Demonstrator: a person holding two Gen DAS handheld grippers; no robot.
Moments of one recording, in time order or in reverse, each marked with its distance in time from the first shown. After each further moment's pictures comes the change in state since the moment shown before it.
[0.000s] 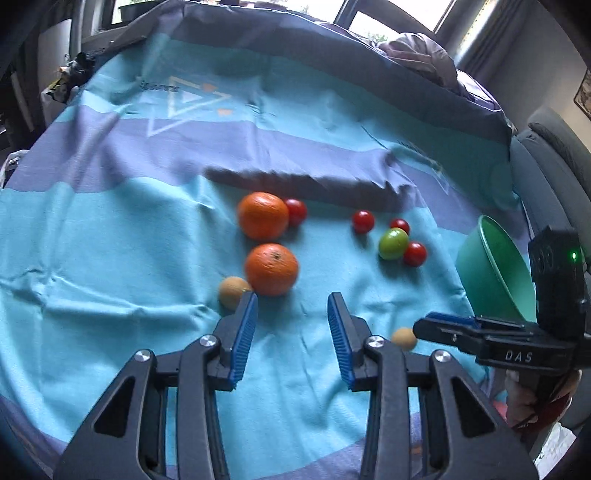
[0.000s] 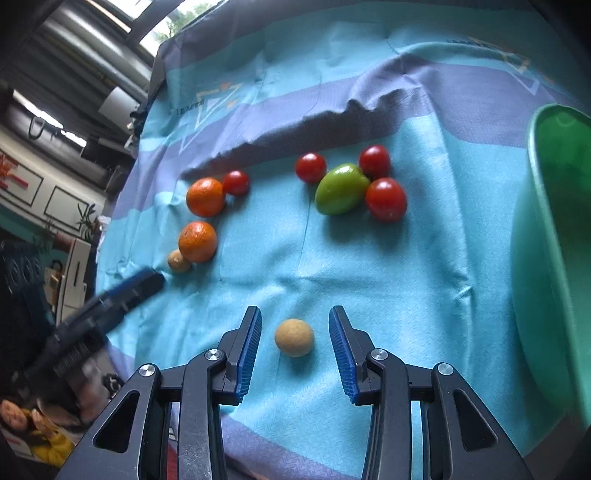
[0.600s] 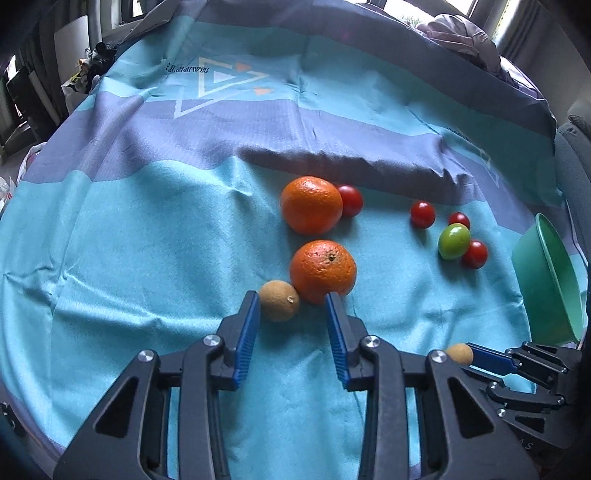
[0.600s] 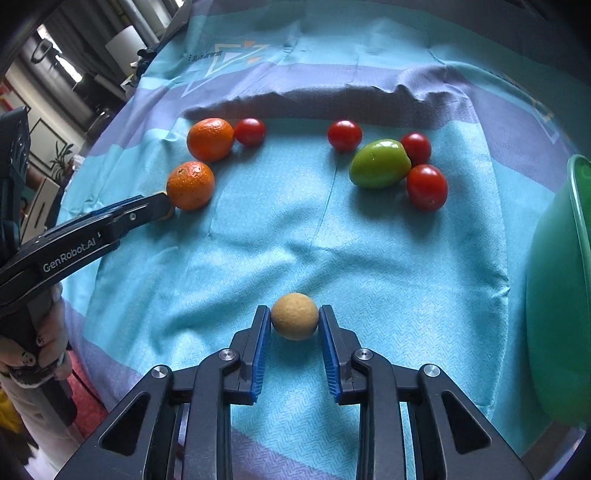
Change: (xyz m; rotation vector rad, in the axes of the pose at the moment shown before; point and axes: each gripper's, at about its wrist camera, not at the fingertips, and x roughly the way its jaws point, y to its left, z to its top) left arm 0.033 0.010 0.000 -0.011 0.056 0.153; right arm 0.027 0.033 -0.014 -0.189 0.044 -0.179
